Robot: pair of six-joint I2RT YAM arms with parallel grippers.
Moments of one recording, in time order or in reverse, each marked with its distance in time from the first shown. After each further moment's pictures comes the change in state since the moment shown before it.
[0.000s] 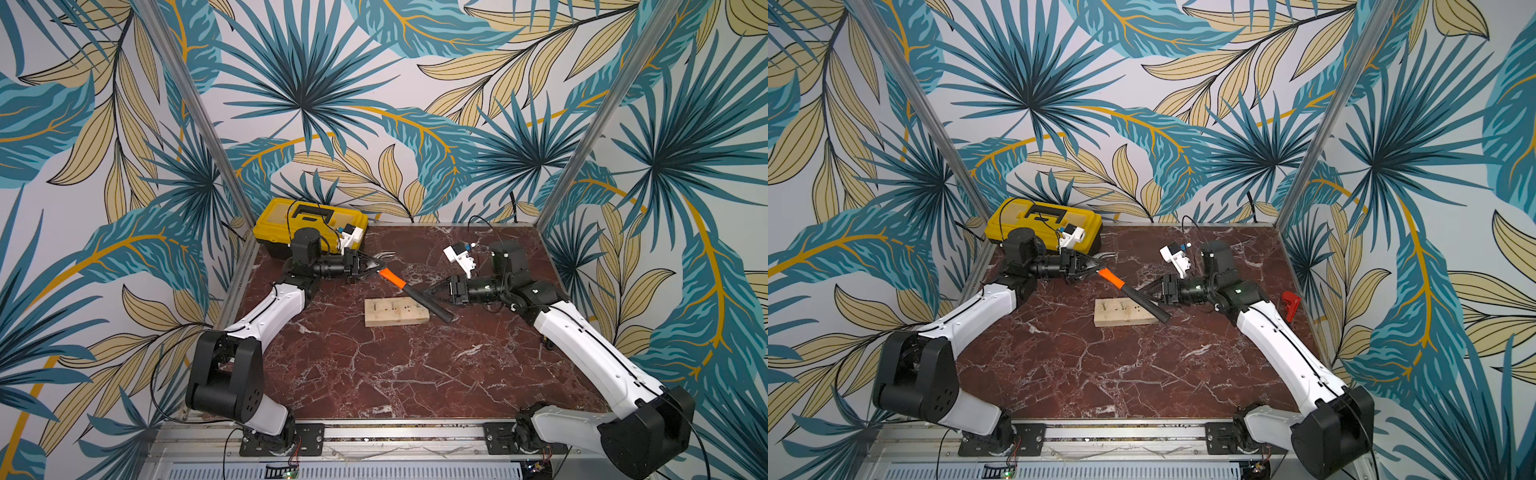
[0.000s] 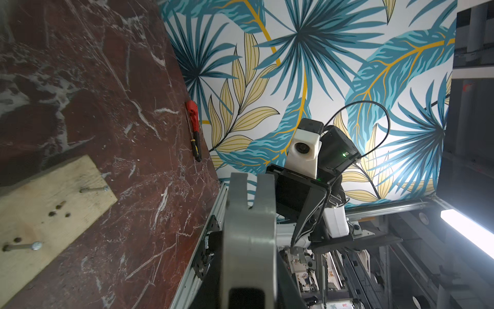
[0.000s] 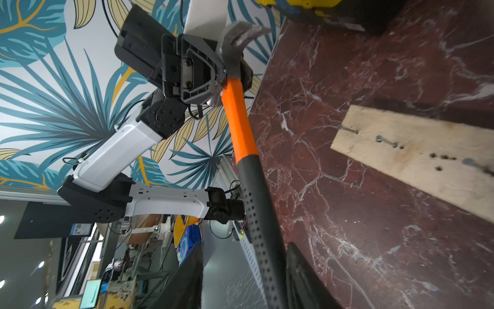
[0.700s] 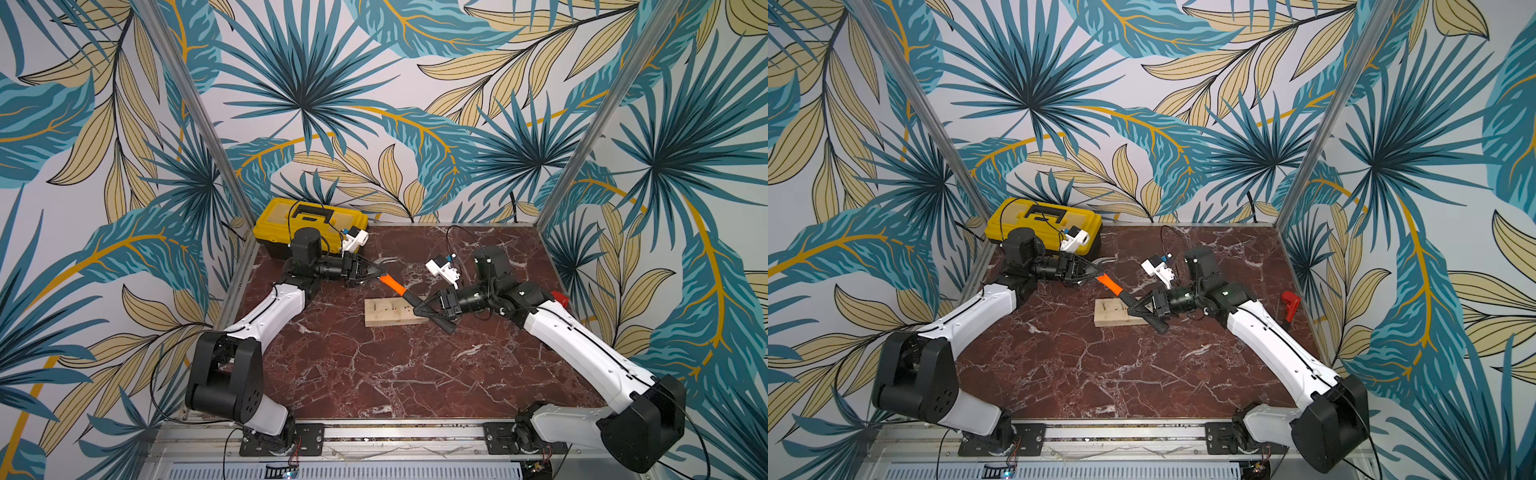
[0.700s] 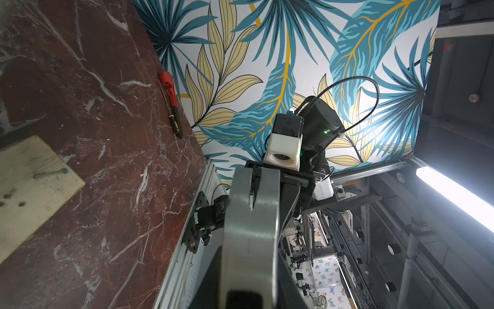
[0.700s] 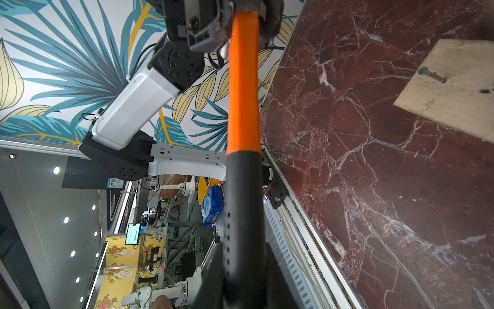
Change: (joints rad) left arm -0.018 0.001 0.007 0.014 0.186 0.021; right arm 0.123 0.061 -0.003 -0.040 -0.162 -0.008
